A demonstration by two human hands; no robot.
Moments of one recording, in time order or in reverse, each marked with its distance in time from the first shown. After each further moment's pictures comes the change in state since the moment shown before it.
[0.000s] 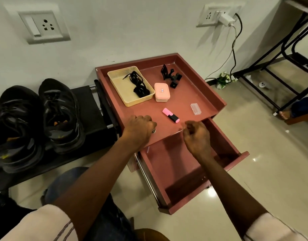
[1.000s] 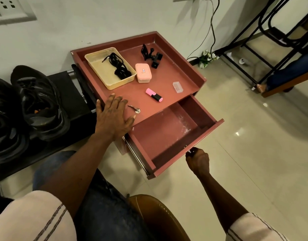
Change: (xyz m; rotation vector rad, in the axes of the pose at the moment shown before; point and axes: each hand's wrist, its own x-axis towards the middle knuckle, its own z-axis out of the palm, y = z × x) left_hand -0.042 -0.017 0.034 -0.289 0.156 -0.208; right_hand -0.125 0.123 -0.009 -0.232 -0.091 0.400
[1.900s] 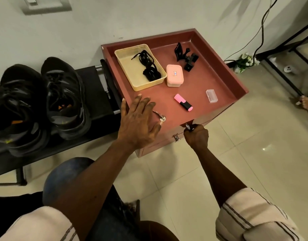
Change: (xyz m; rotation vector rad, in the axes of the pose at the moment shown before) left_hand 0.005 0.003 0.003 -0.082 0.063 0.003; right_hand 0.099 -0.144 0.048 0.098 -0.050 -0.106
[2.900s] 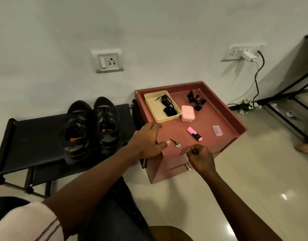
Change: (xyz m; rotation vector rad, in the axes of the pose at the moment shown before) left_hand -0.033 -0.006 -0.132 -0.183 -0.214 -0.080; right_hand -0.112 -0.085 -0.066 0.156 -0.096 -0.236
